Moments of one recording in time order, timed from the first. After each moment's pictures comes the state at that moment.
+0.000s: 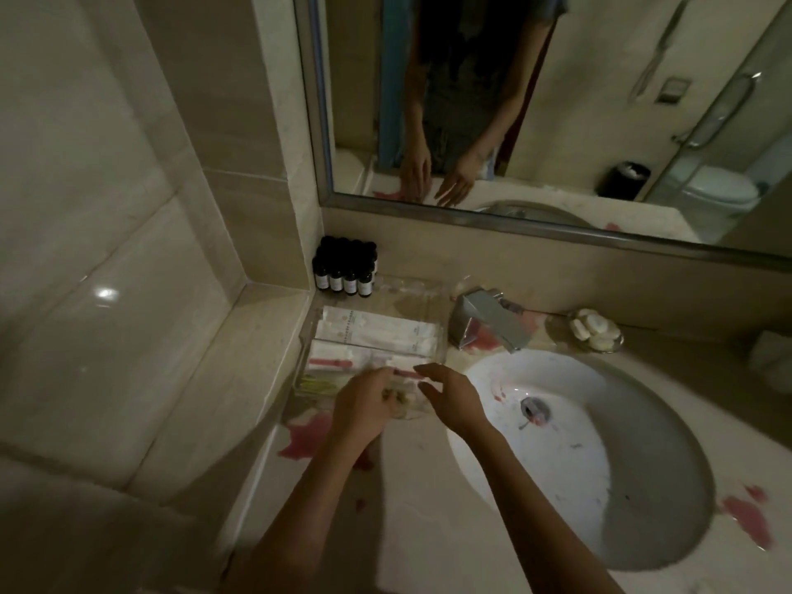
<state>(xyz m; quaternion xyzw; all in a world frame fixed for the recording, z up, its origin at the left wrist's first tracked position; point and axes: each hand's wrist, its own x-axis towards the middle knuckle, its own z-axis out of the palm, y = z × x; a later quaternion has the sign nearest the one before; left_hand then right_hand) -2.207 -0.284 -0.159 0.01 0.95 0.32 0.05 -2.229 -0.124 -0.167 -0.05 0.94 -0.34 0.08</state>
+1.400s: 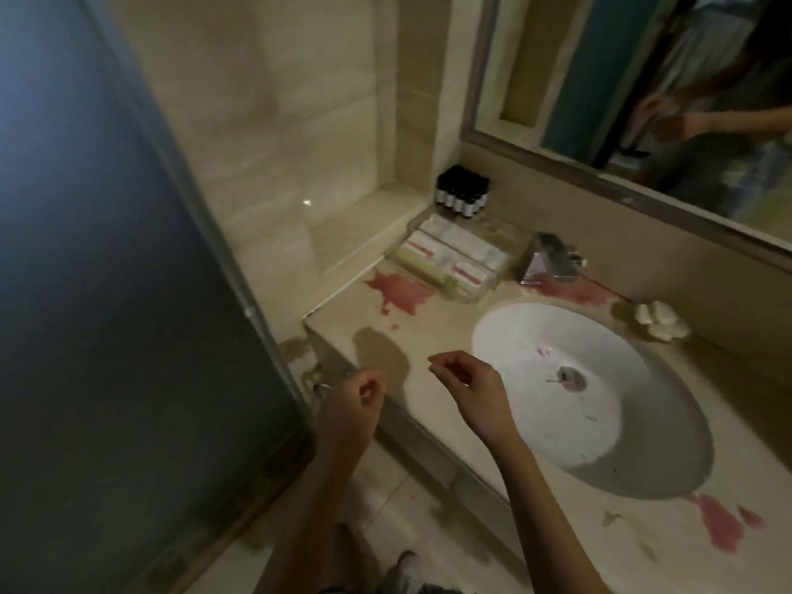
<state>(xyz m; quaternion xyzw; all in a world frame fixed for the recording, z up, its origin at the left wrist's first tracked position) -1.877 -0.143 -0.110 -0.35 0.83 0.41 -0.13 -2.001 -0.012 -0.108 -0.25 0.80 -0.51 0.17</state>
